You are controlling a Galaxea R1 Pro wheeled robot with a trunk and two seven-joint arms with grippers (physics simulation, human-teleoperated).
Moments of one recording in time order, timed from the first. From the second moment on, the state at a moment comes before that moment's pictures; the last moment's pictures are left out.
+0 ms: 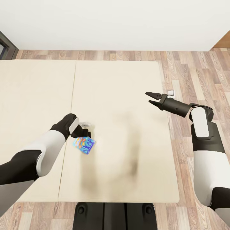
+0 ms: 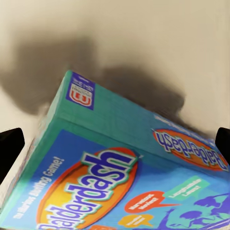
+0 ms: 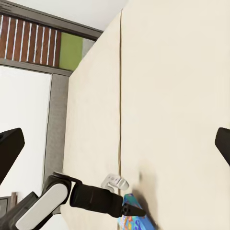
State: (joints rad) left arm -1.36 -0.02 0.02 -0.30 0.06 1.03 0.05; right arm -1.06 -0.16 -0.15 -1.26 -0.81 1.04 0.48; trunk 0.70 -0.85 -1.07
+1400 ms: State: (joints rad) left arm -1.31 -0.04 0.02 -0.30 0.06 1.03 0.05; right arm -1.06 -0.16 -0.15 -1.26 -0.81 1.04 0.48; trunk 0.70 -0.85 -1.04
